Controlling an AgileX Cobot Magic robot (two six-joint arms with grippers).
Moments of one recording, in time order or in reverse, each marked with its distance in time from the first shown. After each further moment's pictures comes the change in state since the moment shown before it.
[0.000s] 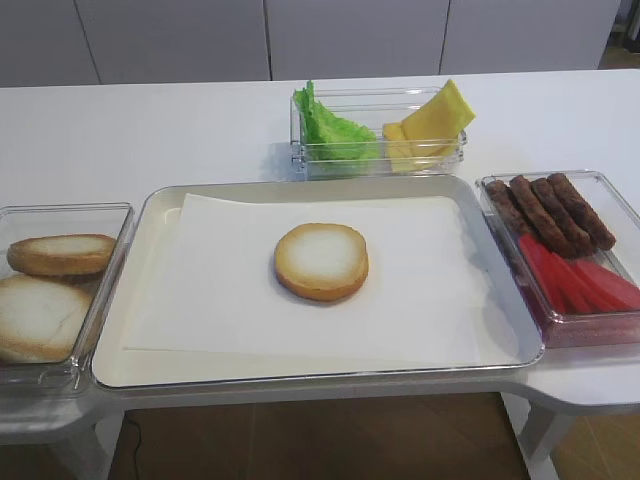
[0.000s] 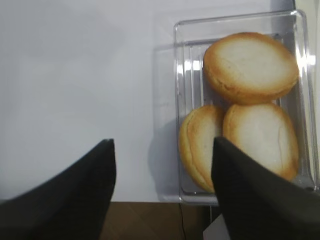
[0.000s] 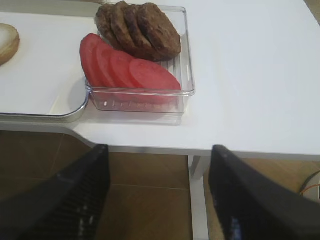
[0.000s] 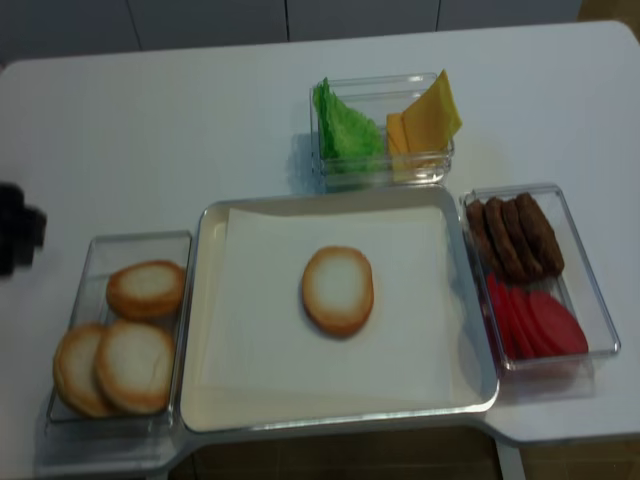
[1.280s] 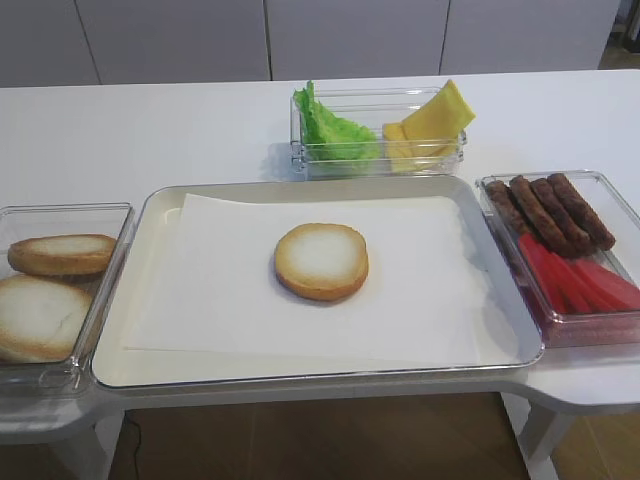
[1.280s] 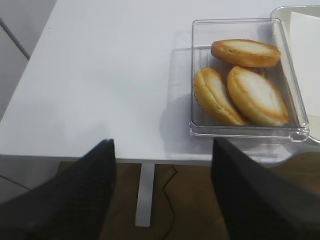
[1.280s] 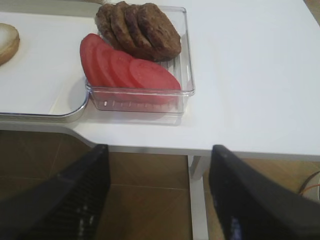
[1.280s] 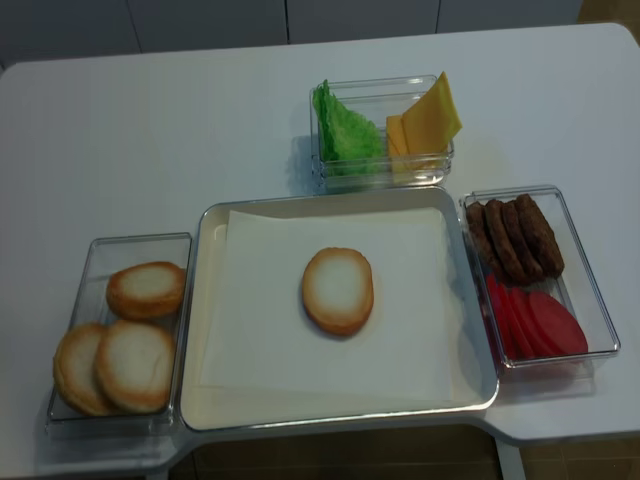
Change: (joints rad) left arm 0.000 -0.927 0.423 0.021 0.024 -0.060; right arm 0.000 0.000 0.000 0.000 0.000 -0.002
